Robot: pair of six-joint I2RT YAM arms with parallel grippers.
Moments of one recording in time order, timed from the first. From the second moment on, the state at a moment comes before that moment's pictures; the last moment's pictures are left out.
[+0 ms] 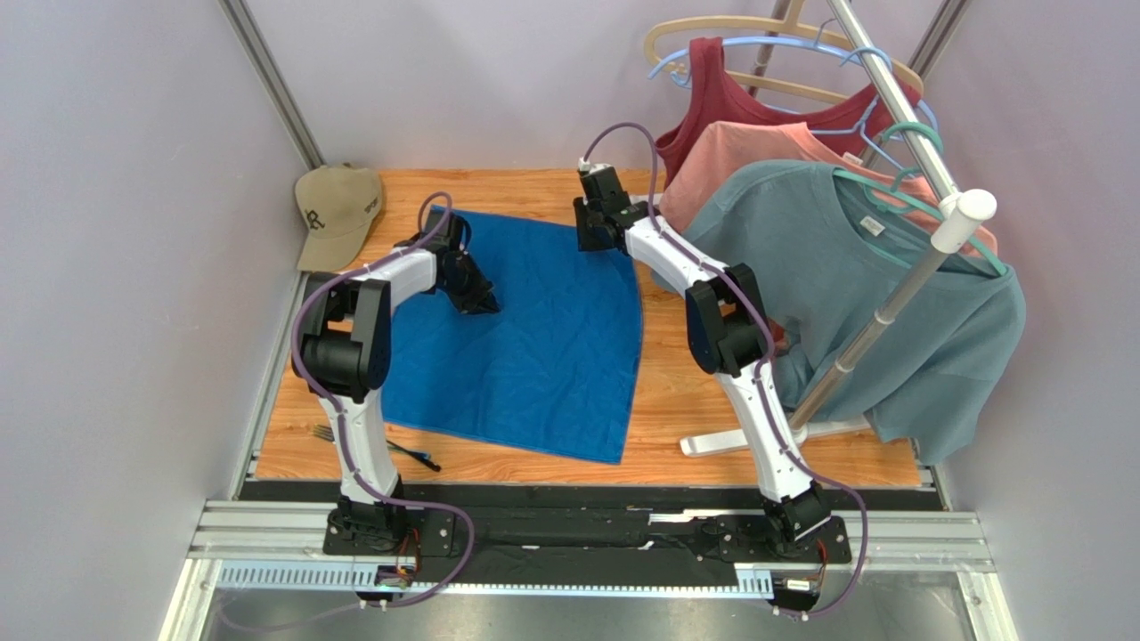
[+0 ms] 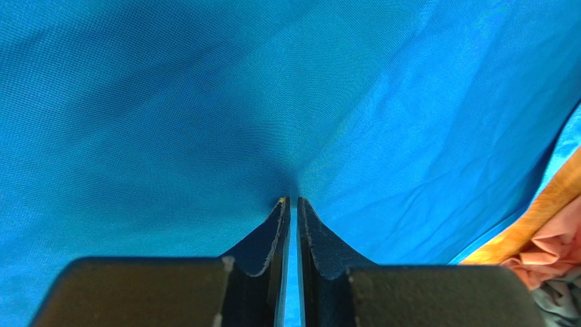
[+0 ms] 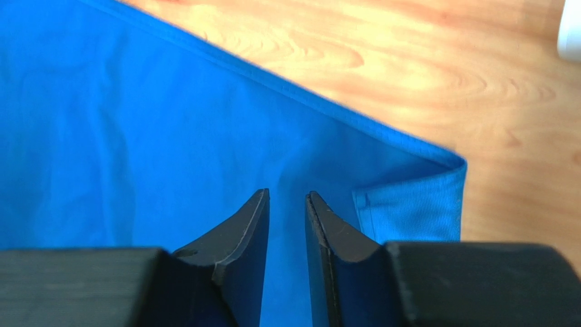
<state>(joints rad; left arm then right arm) -0.18 1.99 1.31 -0.43 0.22 -0.76 0.49 2.52 2.21 -0.46 0.08 0.27</state>
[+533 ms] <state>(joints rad) -0.15 1.97 1.24 -0.33 0.27 -0.89 0.43 2.55 2.25 -0.53 0.19 0.26</state>
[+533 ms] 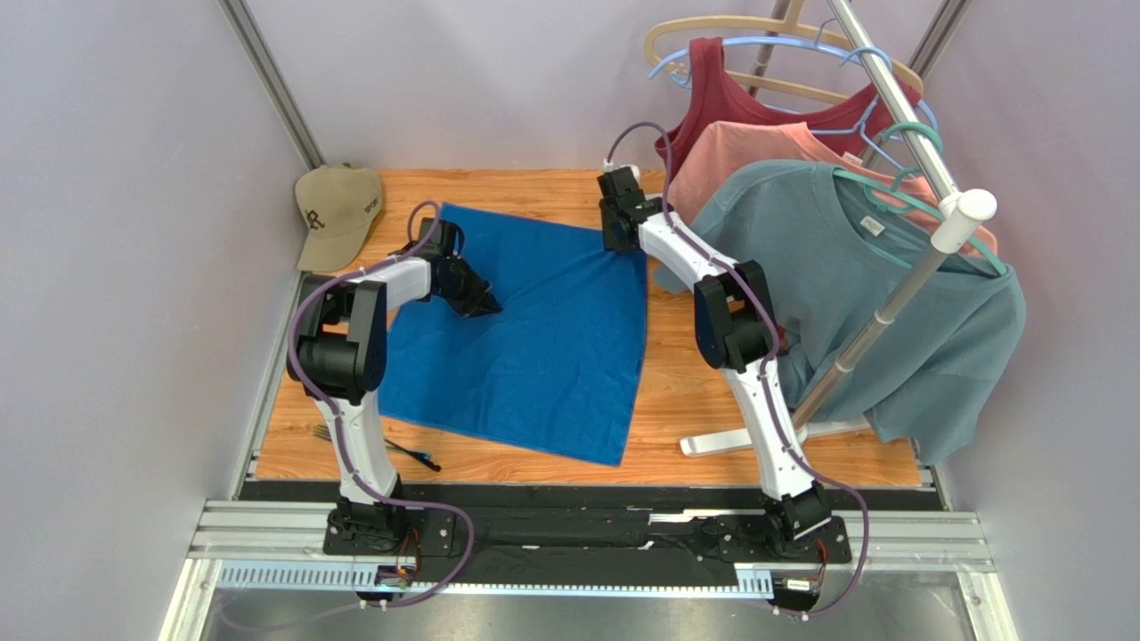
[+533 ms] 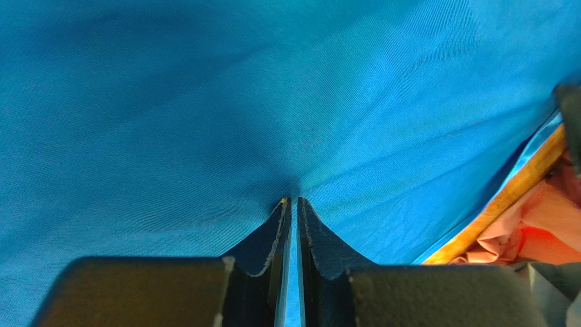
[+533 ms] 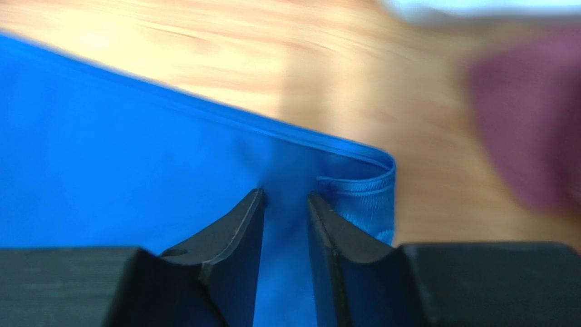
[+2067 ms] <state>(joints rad) -0.10 1.43 1.07 -0.52 0.35 -0.54 0.67 2.40 2.01 -0.56 0.09 0.26</state>
